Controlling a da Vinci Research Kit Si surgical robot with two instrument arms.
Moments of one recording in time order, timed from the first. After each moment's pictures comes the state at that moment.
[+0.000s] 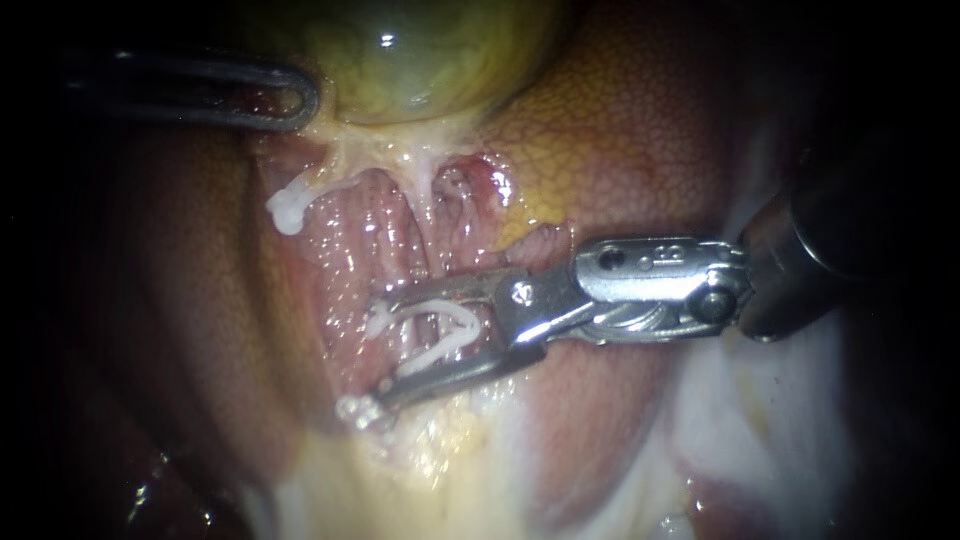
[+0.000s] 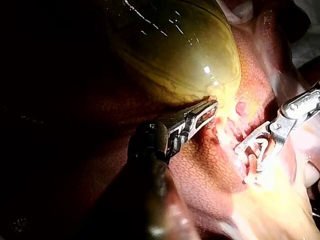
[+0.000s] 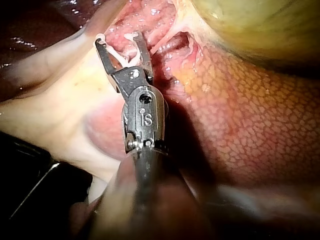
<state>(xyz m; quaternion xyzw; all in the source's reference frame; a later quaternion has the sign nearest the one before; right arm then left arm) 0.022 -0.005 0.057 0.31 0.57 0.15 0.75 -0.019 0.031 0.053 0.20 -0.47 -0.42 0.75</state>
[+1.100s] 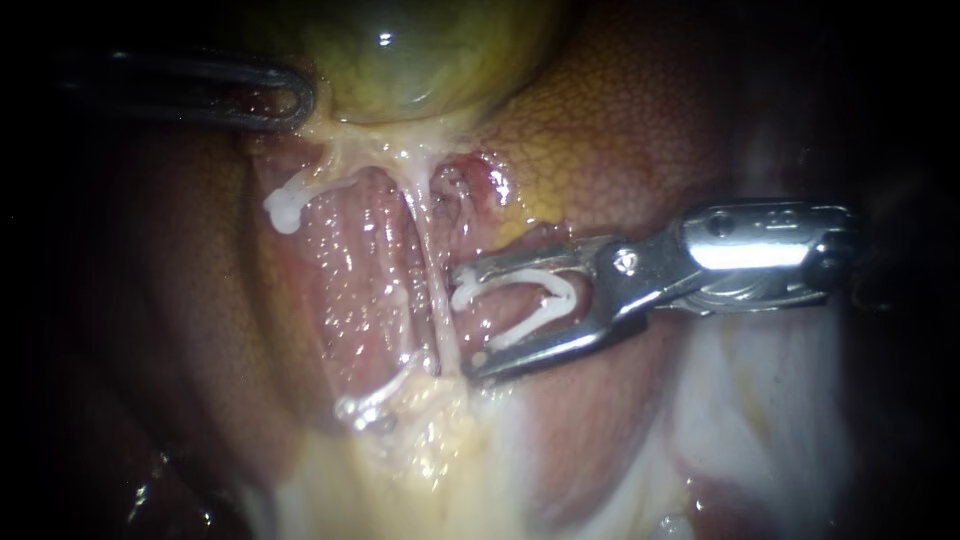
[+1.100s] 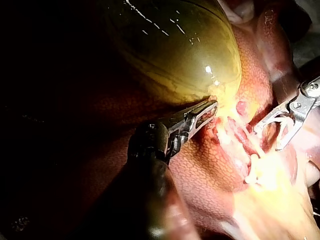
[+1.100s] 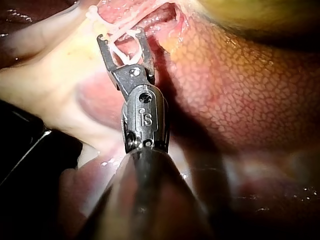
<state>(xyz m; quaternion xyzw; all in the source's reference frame) 0.015 -0.003 0.057 0.30 0.57 0.14 0.75 -0.018 0.031 0.053 0.20 -0.47 -0.42 0.75</state>
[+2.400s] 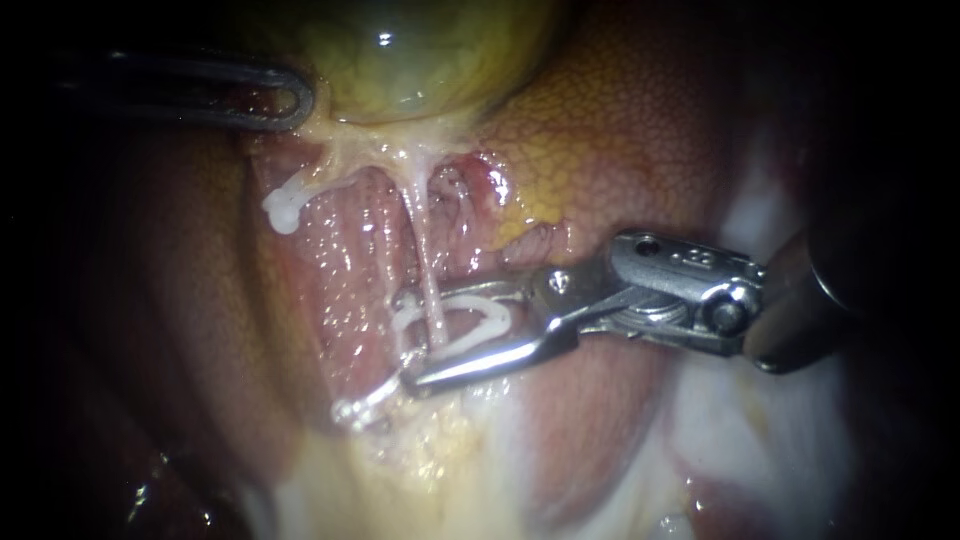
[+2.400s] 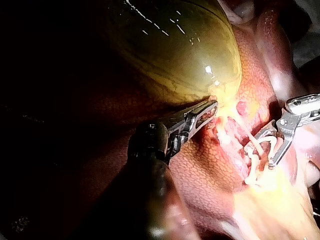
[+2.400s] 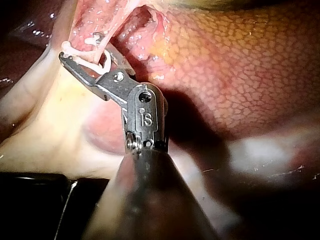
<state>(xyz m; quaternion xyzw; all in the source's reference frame) 0.020 -0.006 0.058 0.42 0.61 0.17 0.65 -0.018 0.031 0.053 0.20 -0.47 -0.42 0.75</state>
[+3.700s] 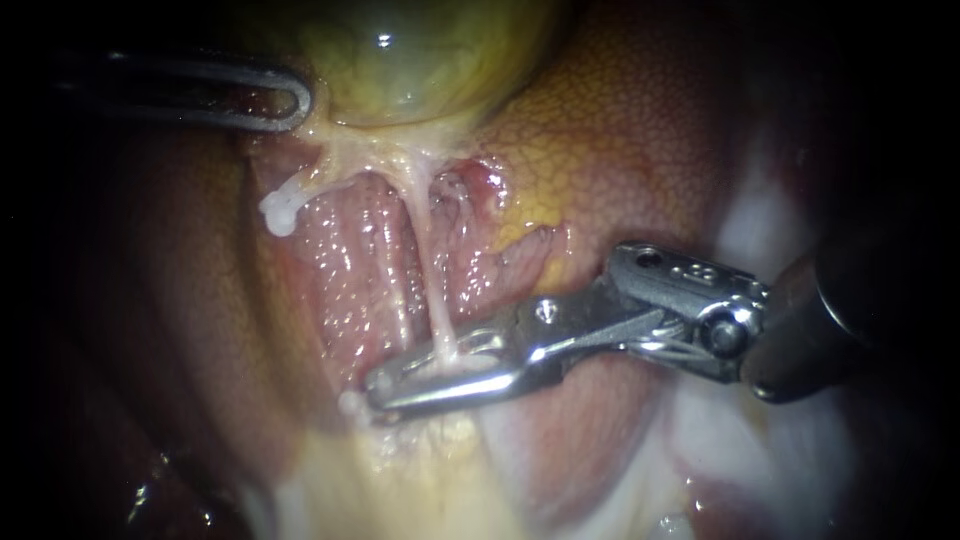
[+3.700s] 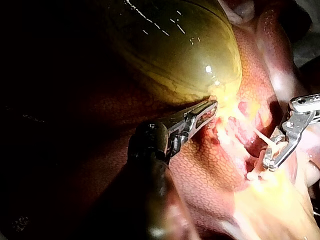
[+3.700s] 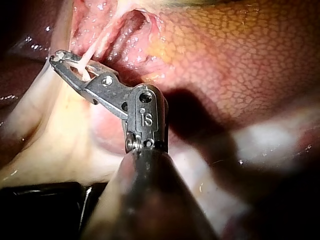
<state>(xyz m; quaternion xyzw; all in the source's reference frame) 0.020 -0.006 0.057 0.48 0.60 0.18 0.62 -0.018 0.031 0.053 0.20 -0.47 -0.42 0.75</state>
